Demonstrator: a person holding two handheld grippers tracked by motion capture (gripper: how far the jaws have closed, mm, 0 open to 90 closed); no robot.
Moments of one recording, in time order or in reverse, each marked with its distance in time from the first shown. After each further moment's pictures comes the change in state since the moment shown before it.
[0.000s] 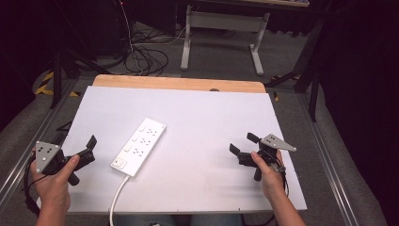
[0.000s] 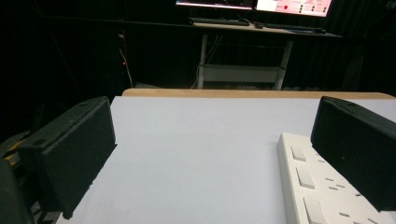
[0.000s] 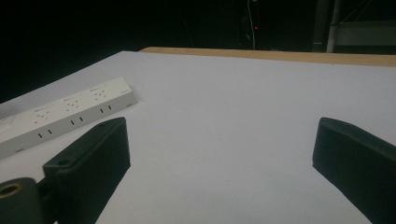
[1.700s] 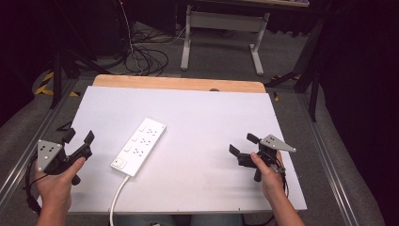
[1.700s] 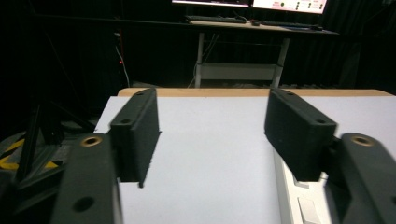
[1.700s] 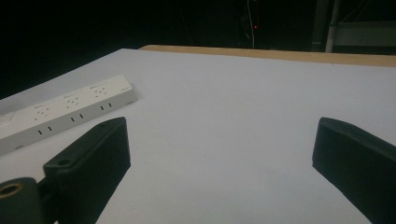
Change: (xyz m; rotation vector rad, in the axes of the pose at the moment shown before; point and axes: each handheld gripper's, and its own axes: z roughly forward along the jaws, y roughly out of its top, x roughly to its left) left arm -0.003 0.003 0.001 0.014 -0.022 0.011; right arm 0.003 0.000 -0.002 0.005 -0.004 -0.010
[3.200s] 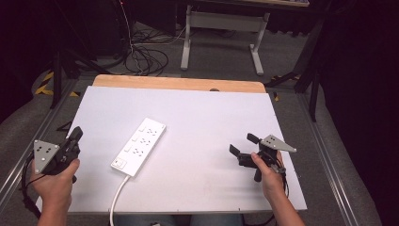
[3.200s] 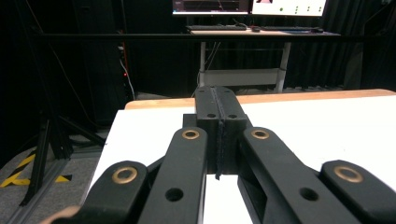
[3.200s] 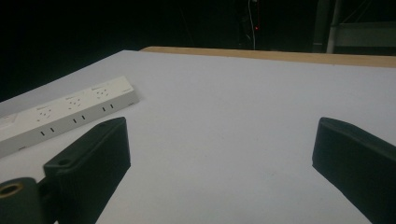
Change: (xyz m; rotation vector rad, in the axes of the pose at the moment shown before) left arm 0.003 0.004 -0.004 -0.035 0.015 0.059; right arm 0.000 0.000 -0.001 -0.004 0.005 0.003
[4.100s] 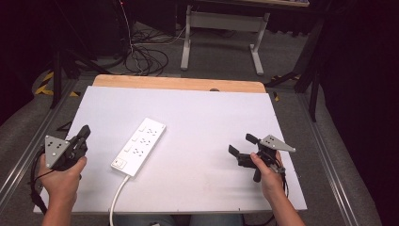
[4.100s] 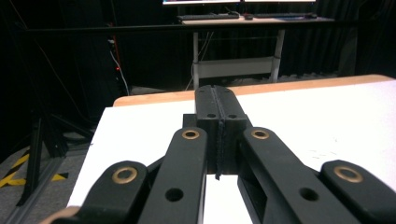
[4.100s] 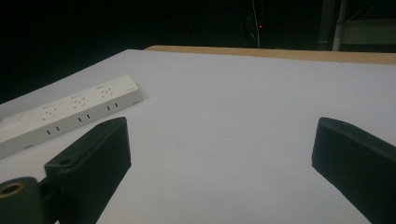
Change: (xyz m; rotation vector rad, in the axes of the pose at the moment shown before) left arm -0.013 0.003 0.012 0.045 -0.027 0.035; right arm 0.001 -0.001 0.002 0.005 0.018 0.006
